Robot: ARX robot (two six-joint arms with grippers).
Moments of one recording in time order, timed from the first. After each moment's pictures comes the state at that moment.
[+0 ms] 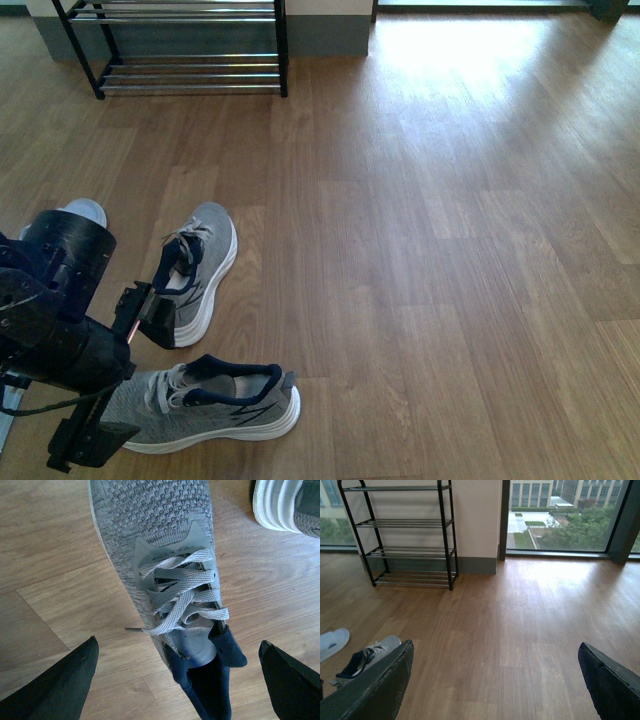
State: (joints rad) left arm -0.14 2.50 0.98 0.19 0.17 -1.46; right arm 0.00 0.00 0.02 0.00 0.00 0.00
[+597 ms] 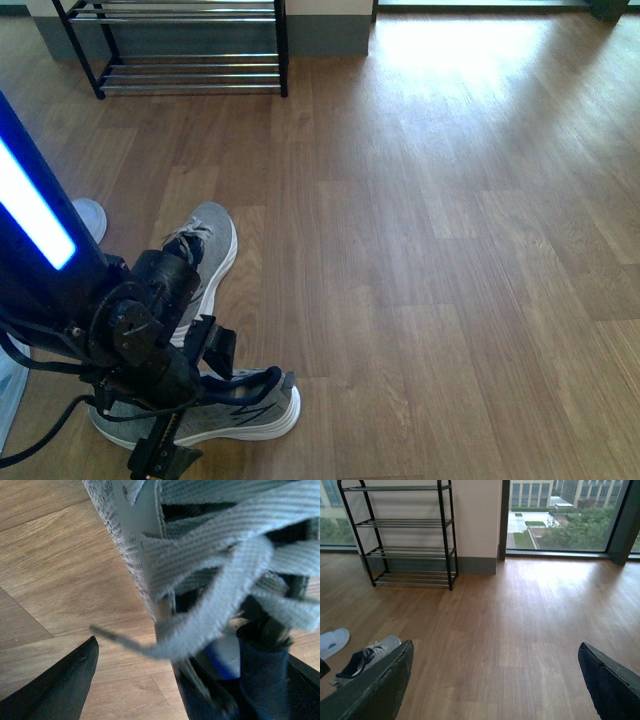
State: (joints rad) left arm -0.27 2.74 1.21 0.11 0.25 -1.58; right arm 0.00 0.00 0.02 0.00 0.00 0.00
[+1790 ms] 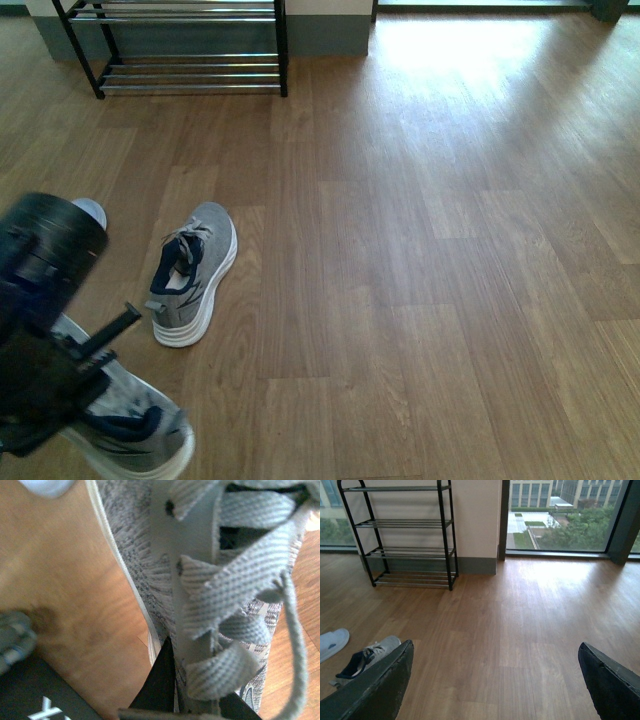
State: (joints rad) left arm -0.22 2.21 0.80 -0.03 -0.20 -1.08; right arm 0.00 0.00 0.02 0.00 0.00 0.00
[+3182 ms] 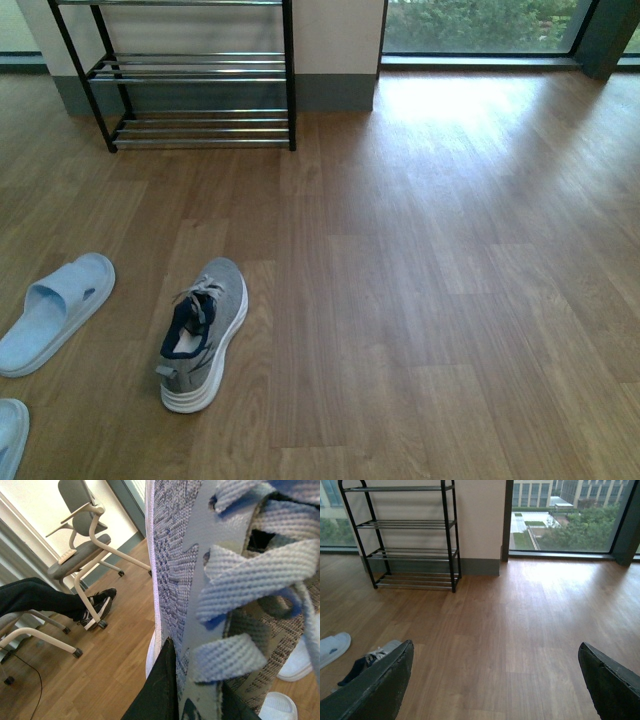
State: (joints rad) left arm -0.45 0.93 0.11 0.68 -1.27 0.34; right arm 0.00 0.00 0.02 0.00 0.00 0.00
